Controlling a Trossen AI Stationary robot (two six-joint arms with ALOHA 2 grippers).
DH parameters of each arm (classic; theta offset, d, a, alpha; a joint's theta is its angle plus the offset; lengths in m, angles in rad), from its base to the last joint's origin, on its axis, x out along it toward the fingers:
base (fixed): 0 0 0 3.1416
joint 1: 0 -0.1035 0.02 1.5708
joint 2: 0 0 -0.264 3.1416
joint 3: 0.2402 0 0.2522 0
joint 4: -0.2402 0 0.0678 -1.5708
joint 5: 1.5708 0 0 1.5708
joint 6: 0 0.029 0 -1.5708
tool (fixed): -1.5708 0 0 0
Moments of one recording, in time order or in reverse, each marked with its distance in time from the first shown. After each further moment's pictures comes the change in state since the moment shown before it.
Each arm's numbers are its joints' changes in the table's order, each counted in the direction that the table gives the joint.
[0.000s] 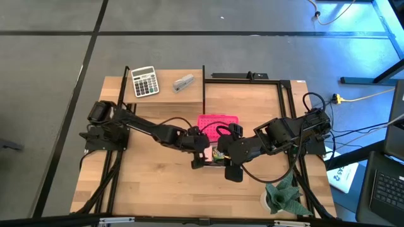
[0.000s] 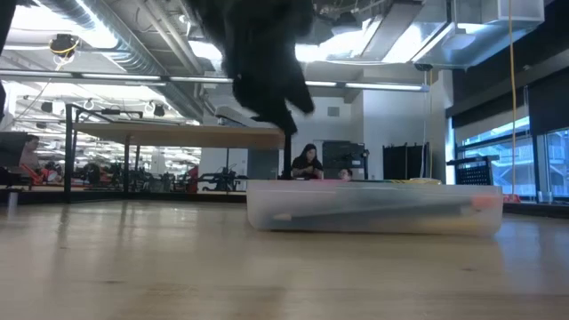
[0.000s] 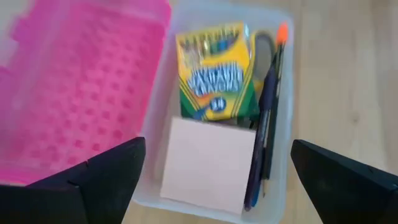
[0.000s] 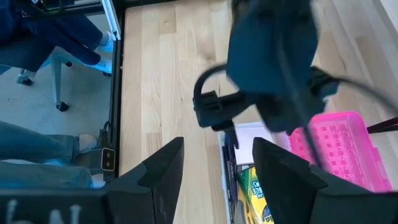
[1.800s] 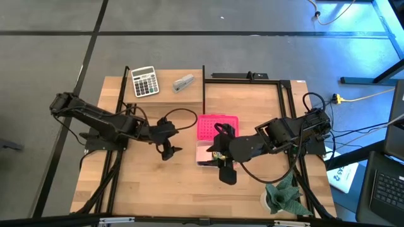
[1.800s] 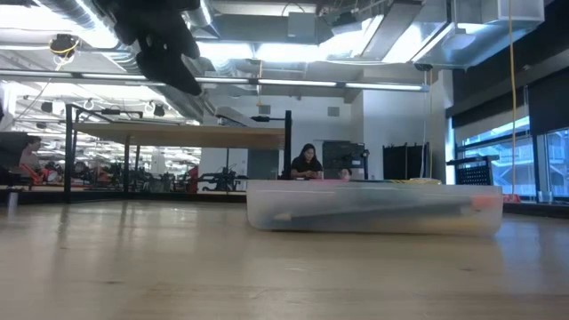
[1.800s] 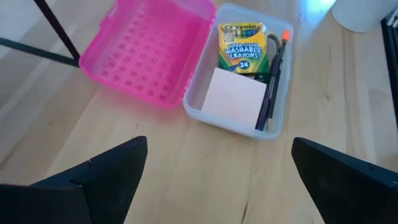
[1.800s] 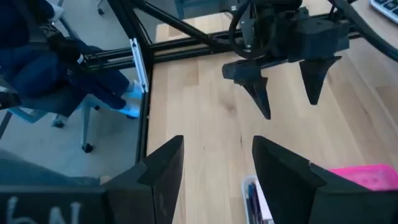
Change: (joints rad) left arm 0.045 -0.600 -0.433 -0.028 0.075 -0.165; right arm 0.005 0.000 0.000 0.224 -0.018 -0.023
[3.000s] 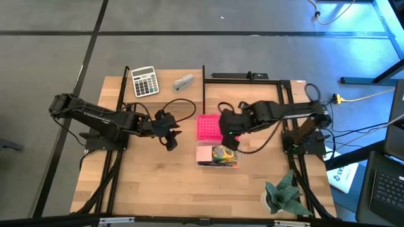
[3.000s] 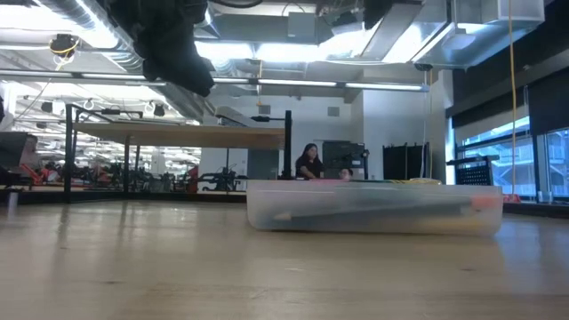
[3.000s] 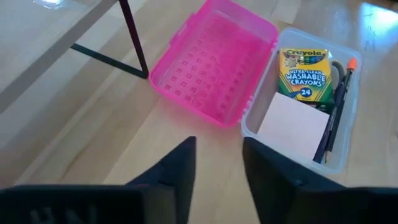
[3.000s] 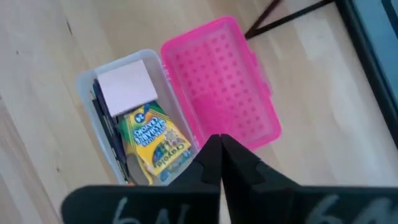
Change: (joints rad) left arm -0.087 0.000 0.000 -0.016 0.132 -0.007; right arm 0.249 -0.063 -0.255 -0.415 -0.050 0.083
